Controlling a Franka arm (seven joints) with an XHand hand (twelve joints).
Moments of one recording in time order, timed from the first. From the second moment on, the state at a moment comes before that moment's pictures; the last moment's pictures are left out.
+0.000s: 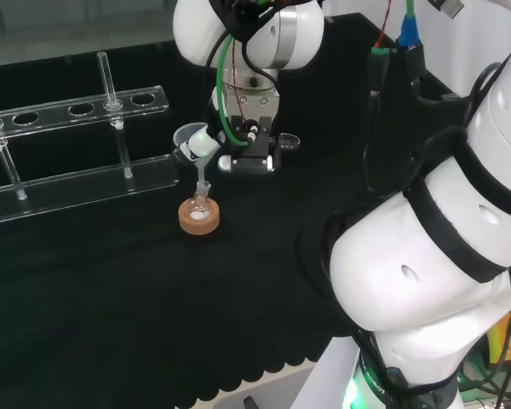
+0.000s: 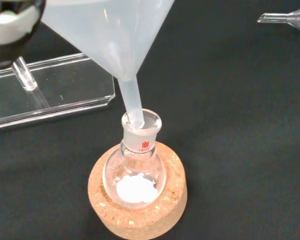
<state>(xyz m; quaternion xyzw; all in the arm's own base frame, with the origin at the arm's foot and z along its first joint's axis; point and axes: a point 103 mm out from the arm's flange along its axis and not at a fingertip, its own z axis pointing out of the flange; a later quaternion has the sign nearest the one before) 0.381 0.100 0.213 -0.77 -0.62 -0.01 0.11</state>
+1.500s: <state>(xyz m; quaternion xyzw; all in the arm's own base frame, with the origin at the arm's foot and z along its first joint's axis) 0.373 0.079 0.230 -0.78 -0.61 -0.04 0.12</state>
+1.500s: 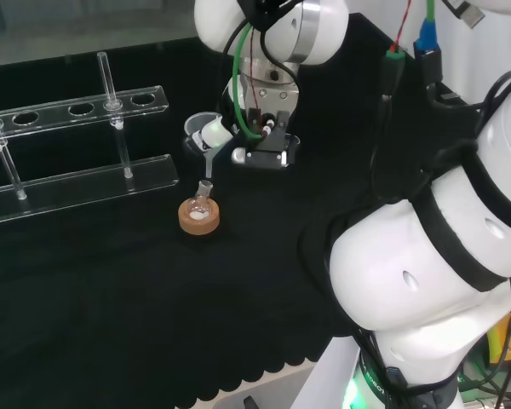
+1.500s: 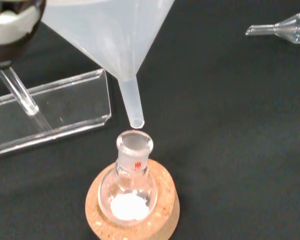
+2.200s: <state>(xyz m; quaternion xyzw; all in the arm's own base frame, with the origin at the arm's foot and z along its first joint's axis) 0.371 0.058 0.269 -0.77 -0.62 -0.06 0.09</state>
